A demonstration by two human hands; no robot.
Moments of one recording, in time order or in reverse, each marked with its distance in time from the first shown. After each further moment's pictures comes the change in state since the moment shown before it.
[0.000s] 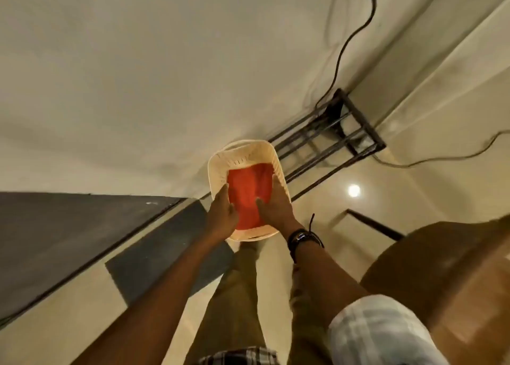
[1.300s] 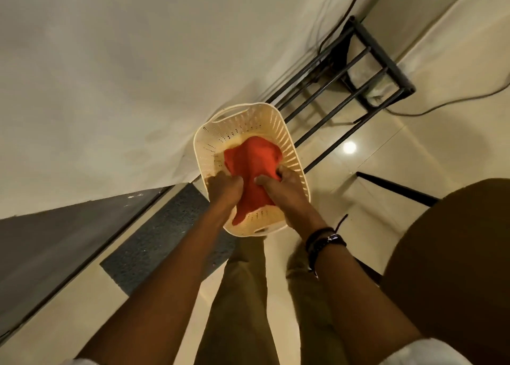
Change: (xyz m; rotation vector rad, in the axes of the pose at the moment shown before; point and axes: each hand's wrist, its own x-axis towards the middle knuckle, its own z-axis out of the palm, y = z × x) left_hand 0.114 -0.051 0.040 -0.126 0.064 -0.318; right_hand 0.021 -0.002 0.026 0.685 0.005 0.341
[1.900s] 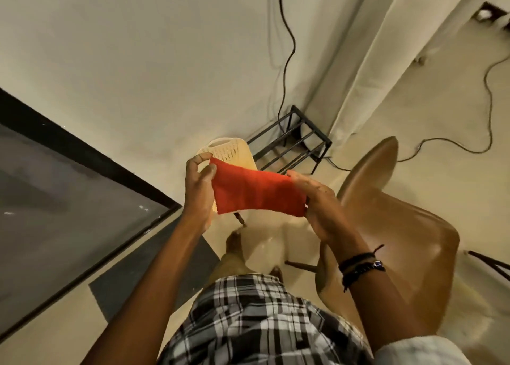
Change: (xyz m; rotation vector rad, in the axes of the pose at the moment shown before) left_hand -0.330 -0.003 -0.067 -0.768 0.058 0.497; right_hand -0.285 0.019 -0.158 0.227 -0.081 -0.384
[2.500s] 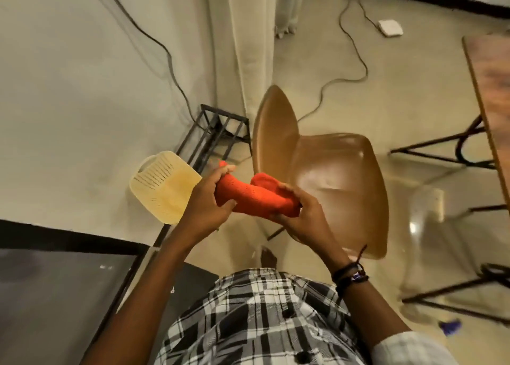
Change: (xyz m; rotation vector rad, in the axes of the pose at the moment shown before) left_hand -0.106 -0.028 0.036 0.753 -0.819 0.579; right_hand -0.160 0.106 -0.040 -0.379 0.538 -0.295
